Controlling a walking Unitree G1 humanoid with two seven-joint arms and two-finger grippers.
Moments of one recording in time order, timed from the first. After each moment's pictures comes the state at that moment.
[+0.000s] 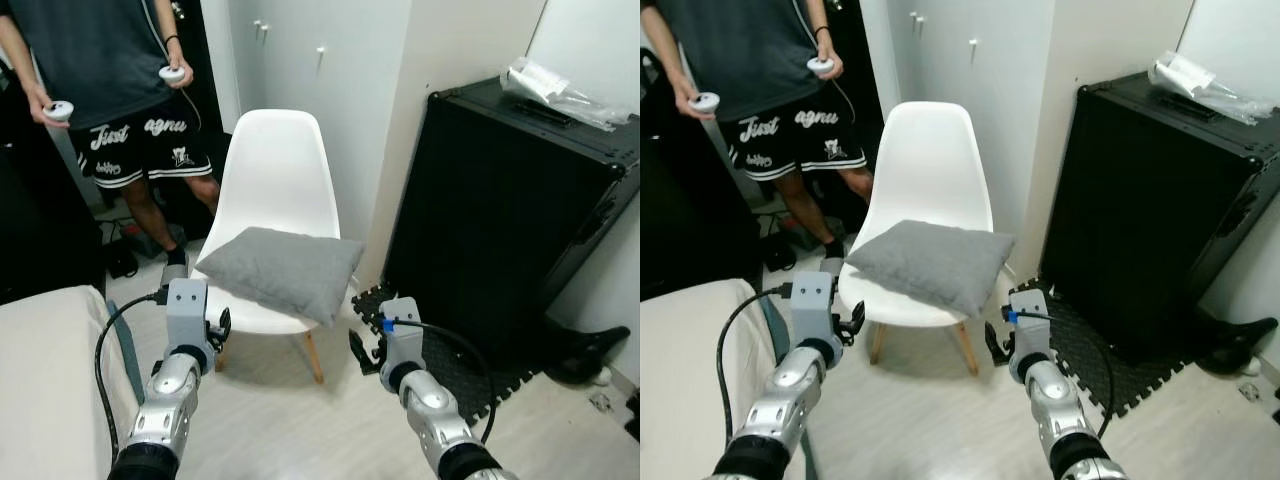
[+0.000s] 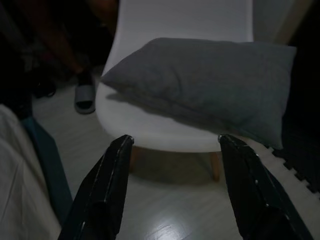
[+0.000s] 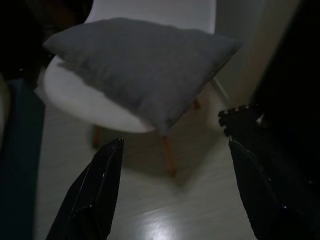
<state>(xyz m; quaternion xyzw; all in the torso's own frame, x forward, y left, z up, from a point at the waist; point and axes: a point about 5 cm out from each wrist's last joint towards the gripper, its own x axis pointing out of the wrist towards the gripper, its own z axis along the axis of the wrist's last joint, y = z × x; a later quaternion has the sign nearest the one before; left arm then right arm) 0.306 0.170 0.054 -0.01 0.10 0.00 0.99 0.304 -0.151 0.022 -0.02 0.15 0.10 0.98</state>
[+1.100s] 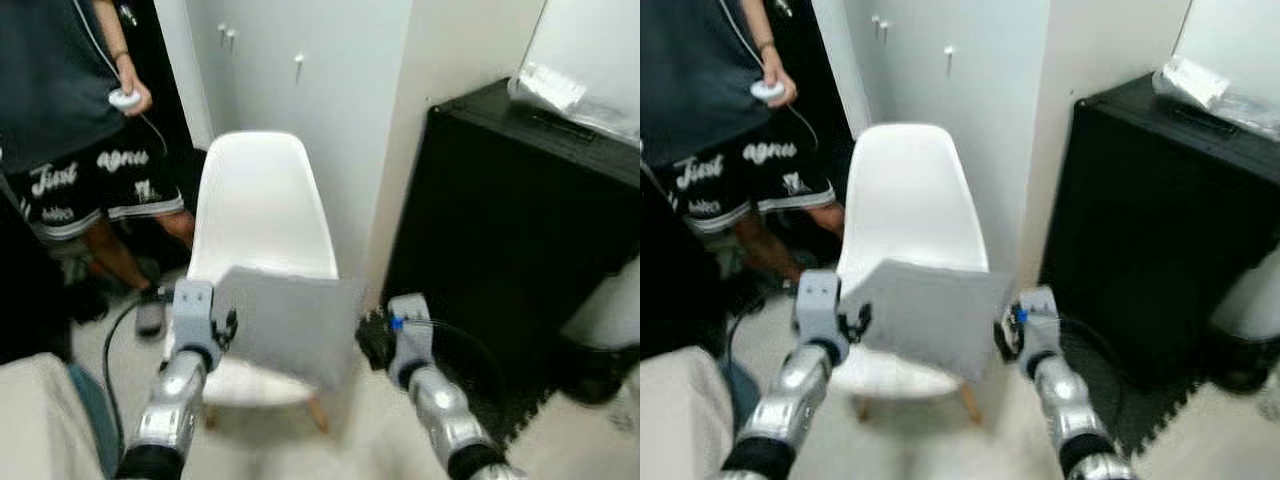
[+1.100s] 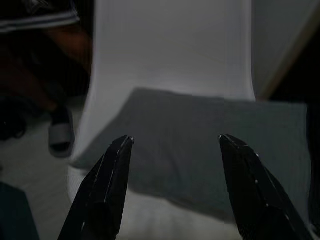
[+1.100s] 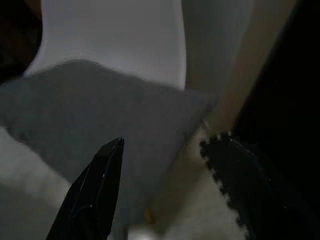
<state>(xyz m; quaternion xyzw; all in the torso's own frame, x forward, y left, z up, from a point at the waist) 0.311 0.167 0.060 -0.01 0.09 -0.01 1.00 0.307 -0.156 0.025 -0.02 0.15 0.11 0.98</state>
